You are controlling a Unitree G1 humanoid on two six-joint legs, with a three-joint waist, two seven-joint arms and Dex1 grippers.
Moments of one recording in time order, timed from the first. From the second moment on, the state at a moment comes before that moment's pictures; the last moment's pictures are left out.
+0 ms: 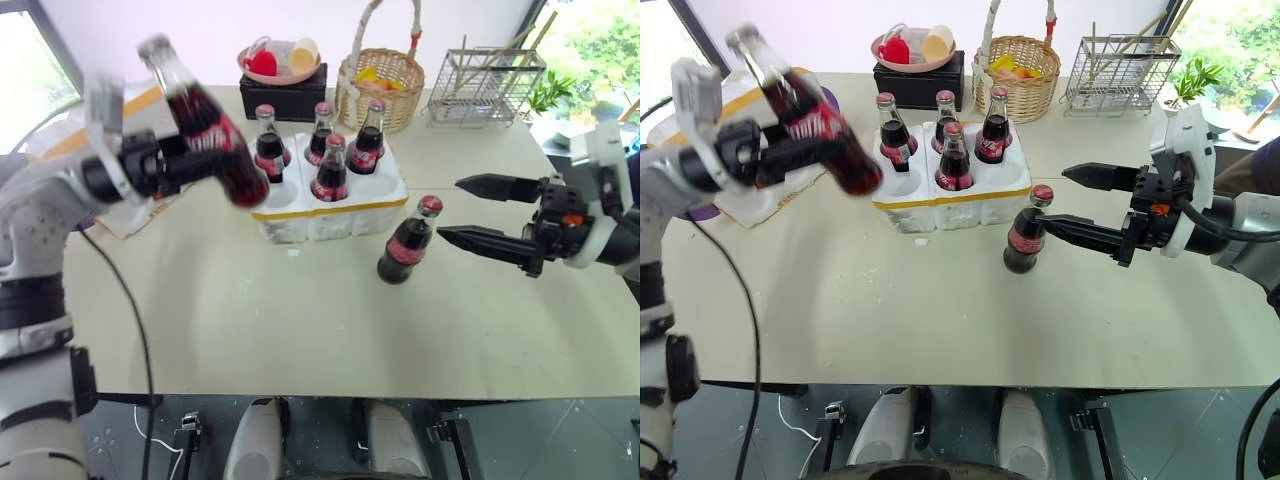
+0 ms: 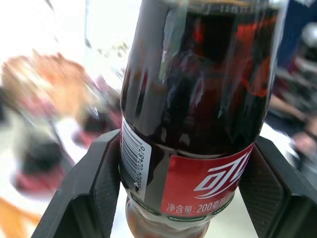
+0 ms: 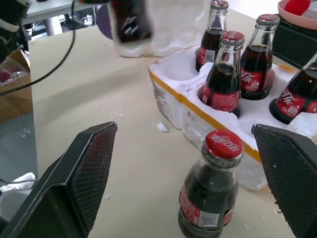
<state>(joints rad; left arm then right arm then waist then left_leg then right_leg) -0.85 0.72 0.23 0.20 -0.73 0.73 -1.00 -0.36 -1.04 -0.40 -0.45 1.03 0.89 0.83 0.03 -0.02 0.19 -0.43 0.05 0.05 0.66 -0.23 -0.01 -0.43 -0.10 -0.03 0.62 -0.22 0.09</state>
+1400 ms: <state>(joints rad) -0.52 0.85 0.20 -0.28 -0.90 0.93 -1.16 0.08 -0.77 -0.53 -0.58 0.94 0.85 0.67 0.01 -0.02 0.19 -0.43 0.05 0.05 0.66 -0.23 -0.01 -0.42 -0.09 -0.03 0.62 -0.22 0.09</state>
